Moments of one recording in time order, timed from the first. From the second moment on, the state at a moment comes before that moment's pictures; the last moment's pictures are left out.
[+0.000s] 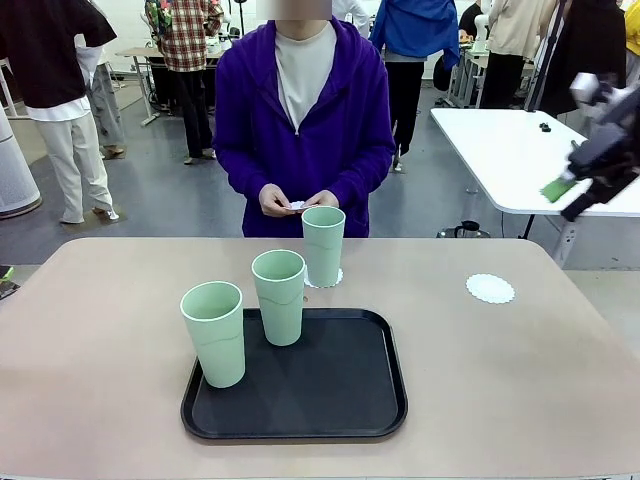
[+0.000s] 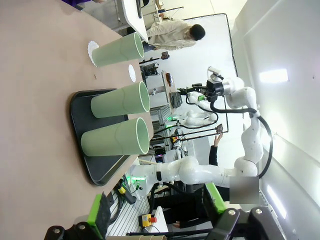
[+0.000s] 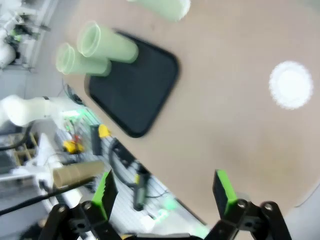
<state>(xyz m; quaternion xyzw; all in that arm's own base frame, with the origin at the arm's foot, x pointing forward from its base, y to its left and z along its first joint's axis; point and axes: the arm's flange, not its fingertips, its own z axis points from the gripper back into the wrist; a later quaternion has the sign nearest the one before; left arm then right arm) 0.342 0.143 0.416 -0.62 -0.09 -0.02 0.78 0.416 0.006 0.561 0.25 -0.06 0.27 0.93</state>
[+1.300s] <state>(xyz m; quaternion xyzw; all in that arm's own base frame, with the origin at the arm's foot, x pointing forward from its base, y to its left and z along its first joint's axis) 0.341 0.144 0.416 -0.62 -0.09 -0.02 0.78 0.413 0.207 0.514 0.12 -0.12 0.41 0.90</state>
